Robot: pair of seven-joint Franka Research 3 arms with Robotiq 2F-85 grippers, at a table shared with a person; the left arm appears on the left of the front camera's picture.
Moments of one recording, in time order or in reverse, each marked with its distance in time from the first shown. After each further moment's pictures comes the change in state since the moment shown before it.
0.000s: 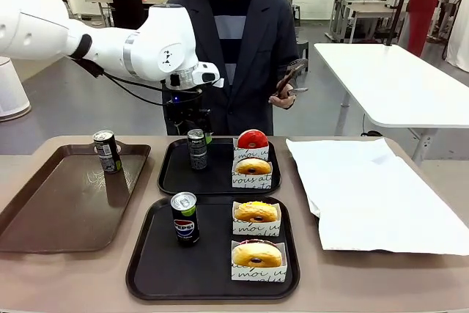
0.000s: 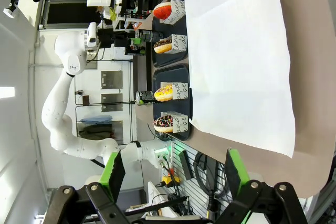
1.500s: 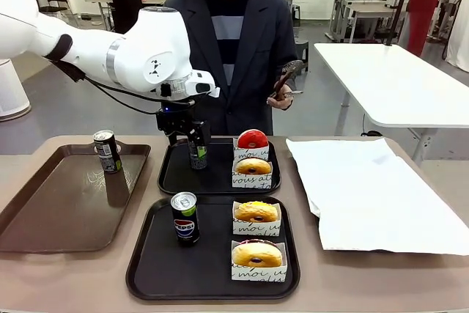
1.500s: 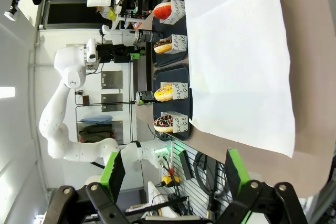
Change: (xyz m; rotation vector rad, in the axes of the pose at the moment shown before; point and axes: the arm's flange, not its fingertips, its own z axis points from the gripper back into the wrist) left arm -0.052 -0.019 0.006 0.032 0.015 -0.003; right arm 0.000 0.000 0.000 0.000 0.000 0.000
